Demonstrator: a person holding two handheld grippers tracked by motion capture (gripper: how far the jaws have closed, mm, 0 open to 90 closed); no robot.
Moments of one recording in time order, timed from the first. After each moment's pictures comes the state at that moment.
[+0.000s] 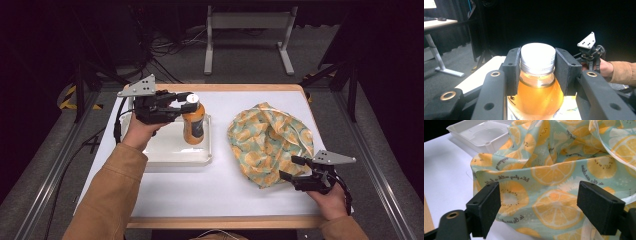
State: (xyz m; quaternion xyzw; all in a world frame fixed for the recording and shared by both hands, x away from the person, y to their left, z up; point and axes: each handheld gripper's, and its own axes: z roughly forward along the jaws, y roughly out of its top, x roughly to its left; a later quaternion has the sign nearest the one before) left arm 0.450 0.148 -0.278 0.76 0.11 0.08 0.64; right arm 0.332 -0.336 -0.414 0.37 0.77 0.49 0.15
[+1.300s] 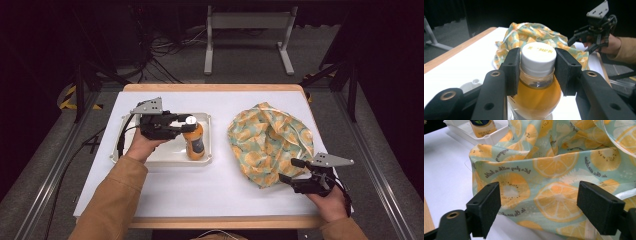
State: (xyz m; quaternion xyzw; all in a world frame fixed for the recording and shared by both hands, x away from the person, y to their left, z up) left arm 0.454 0.148 -0.342 0.80 0.13 0.04 0.59; right arm 0.328 -0.334 -0.419 0.37 0.78 0.48 0.15
